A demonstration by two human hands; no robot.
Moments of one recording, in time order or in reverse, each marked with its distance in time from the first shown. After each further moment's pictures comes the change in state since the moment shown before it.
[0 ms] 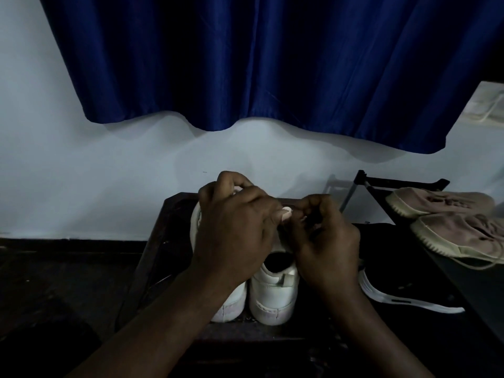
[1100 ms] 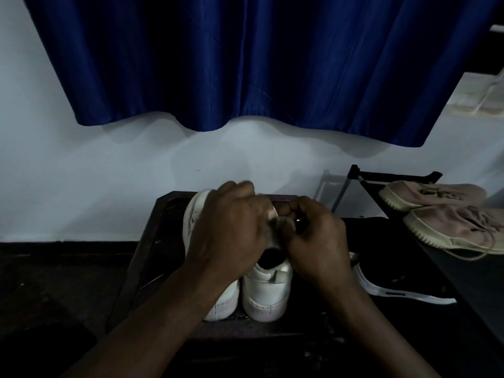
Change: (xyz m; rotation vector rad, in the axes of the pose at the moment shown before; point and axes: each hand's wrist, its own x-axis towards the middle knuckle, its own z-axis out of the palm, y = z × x) left_hand 0.007 0.005 0.004 -0.070 -0.085 -0.038; right_hand 0.009 0.003 -0.004 -0.119 -0.214 0.125
